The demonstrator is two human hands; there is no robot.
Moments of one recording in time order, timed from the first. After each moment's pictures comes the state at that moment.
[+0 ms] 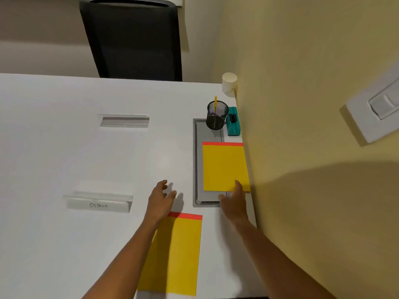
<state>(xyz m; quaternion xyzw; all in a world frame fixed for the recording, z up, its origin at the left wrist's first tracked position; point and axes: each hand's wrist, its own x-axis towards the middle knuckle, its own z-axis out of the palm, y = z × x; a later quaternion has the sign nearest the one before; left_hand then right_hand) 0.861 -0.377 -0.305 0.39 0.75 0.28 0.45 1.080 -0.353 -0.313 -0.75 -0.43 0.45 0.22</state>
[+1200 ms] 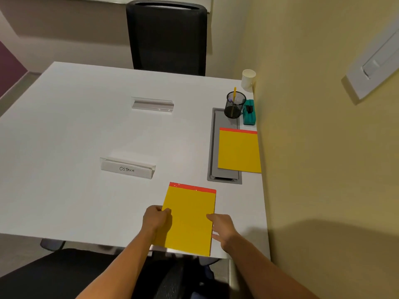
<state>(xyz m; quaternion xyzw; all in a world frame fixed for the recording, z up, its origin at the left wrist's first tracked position) 0.830 -0.532 -0.337 0.23 0.81 0.22 0.49 1.045 -0.502 -0.315 -0.71 -0.23 0.66 0.12</state>
